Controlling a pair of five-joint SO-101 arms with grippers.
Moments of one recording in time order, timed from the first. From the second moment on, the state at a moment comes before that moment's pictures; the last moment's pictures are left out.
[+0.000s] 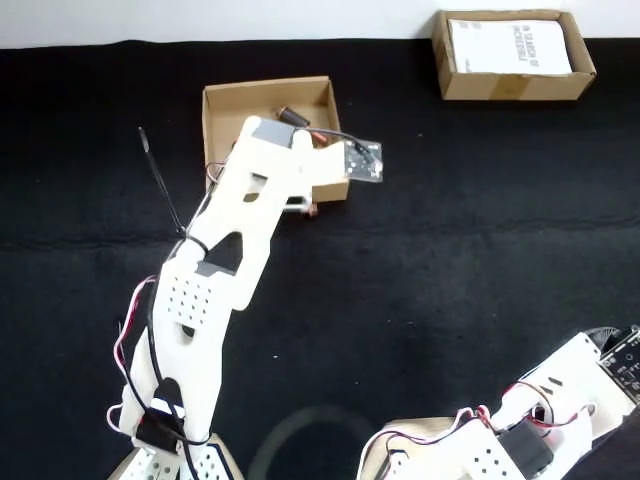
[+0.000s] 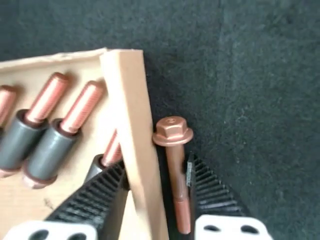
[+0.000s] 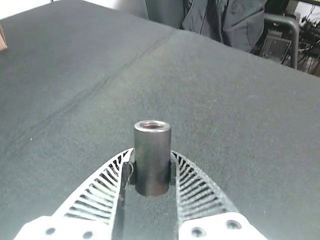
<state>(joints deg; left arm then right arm) 13.4 52.2 -45.6 77.8 -71.5 50.1 -103.2 95.7 33.8 5.4</state>
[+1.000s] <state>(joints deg) 12.9 51.1 -64.3 100.2 -66.3 50.1 -103.2 95.7 33.1 8.0</state>
